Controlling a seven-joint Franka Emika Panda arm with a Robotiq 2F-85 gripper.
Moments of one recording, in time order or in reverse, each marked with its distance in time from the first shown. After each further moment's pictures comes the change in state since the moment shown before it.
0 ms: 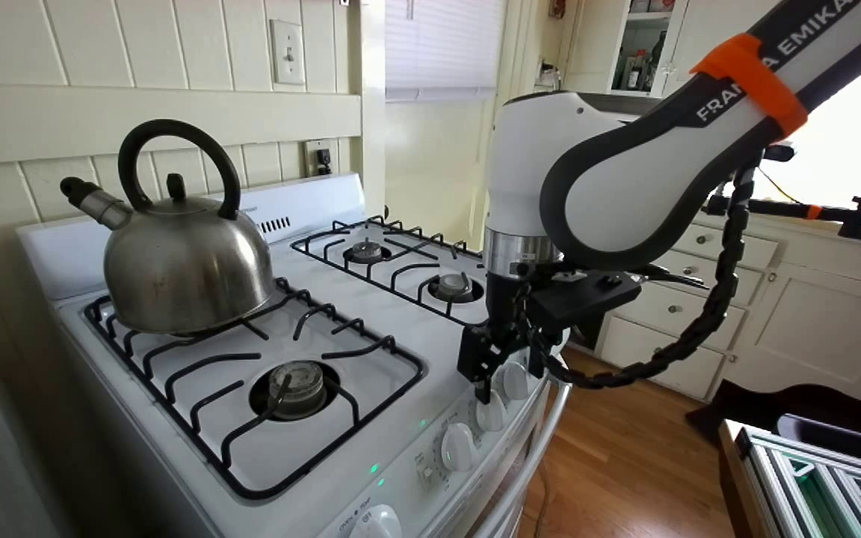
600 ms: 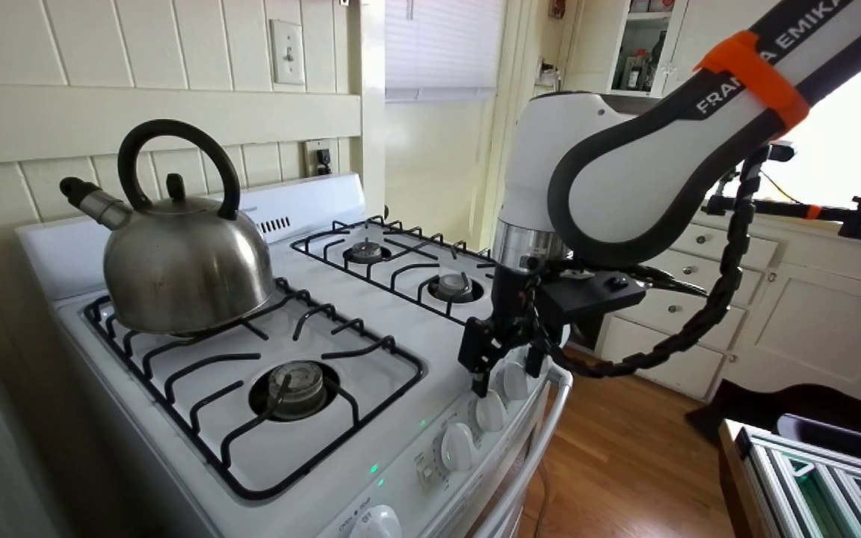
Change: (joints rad) arm -0.001 -0.026 -0.023 -0.046 0.108 0.088 -0.094
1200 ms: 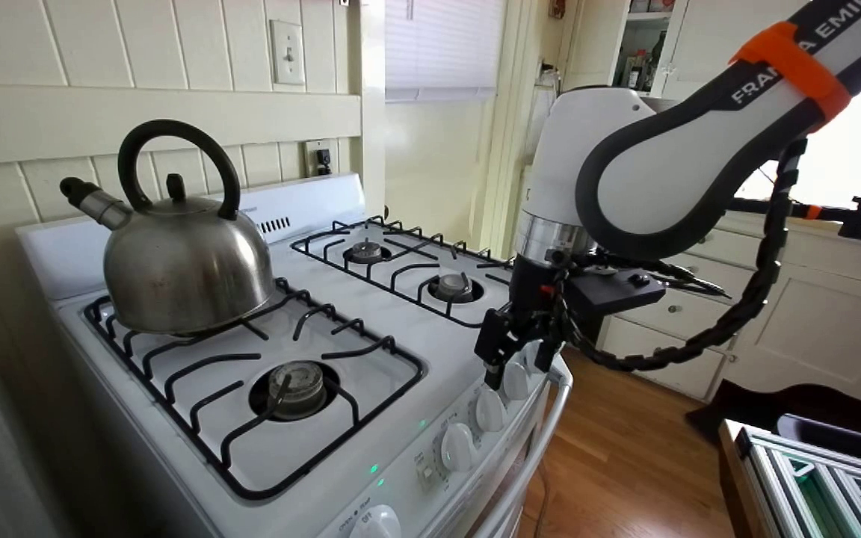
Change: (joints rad) arm -0.009 -0.074 -0.019 -0.075 0.037 0.048 -0.088
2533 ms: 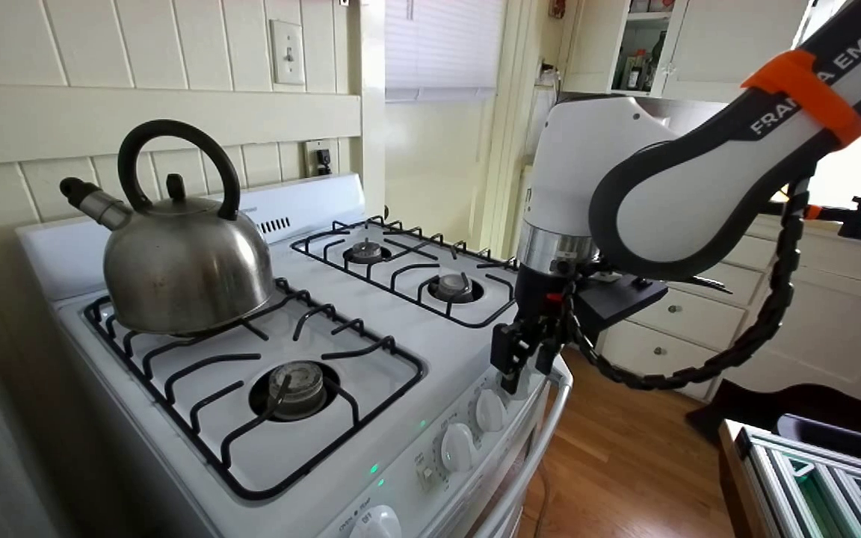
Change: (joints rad) arm -0.023 0.007 0.011 -0.012 -0.167 0.005 0.059
